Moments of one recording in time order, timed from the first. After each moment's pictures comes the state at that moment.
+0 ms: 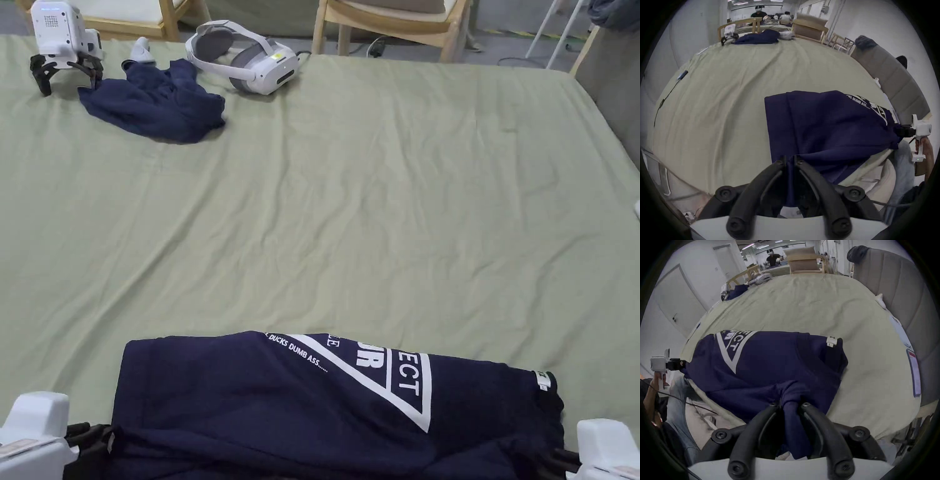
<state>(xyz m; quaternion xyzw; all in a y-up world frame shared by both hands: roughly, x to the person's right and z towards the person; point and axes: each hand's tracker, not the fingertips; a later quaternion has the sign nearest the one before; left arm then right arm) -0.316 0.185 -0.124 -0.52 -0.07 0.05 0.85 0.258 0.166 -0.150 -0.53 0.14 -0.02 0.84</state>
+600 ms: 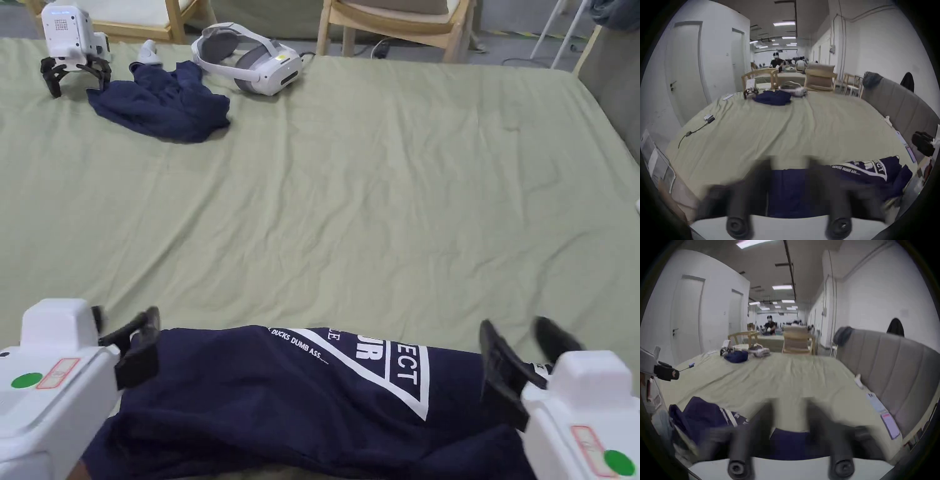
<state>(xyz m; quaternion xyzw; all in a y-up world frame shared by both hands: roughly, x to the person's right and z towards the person) -0.251 0.261 -0.143 -0.28 0.05 0.03 0.96 0.150 0.246 -0.134 -0.16 0.06 0.05 0.98</state>
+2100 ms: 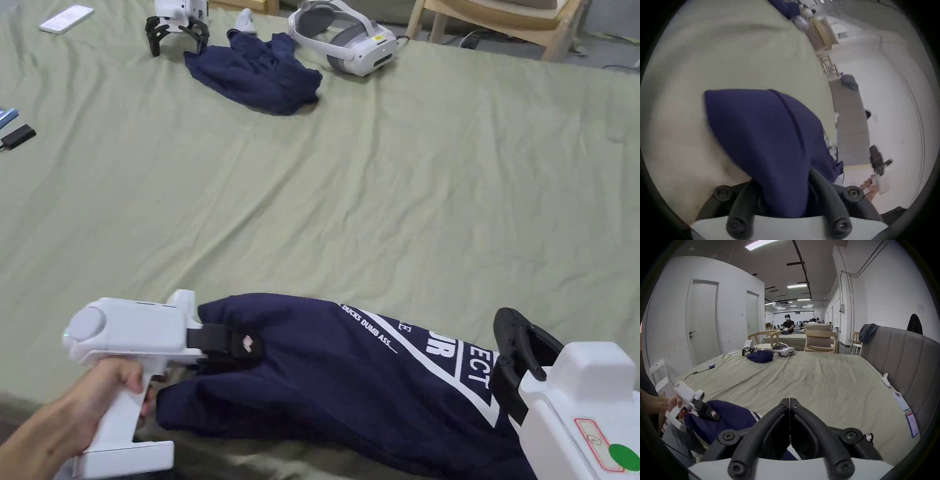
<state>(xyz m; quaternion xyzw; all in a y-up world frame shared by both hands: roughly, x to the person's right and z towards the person) -0.372 0.115 -0.200 -0.50 -0.22 0.42 0.73 0.089 0.245 -0.150 -0.19 0.15 0.02 0.97</state>
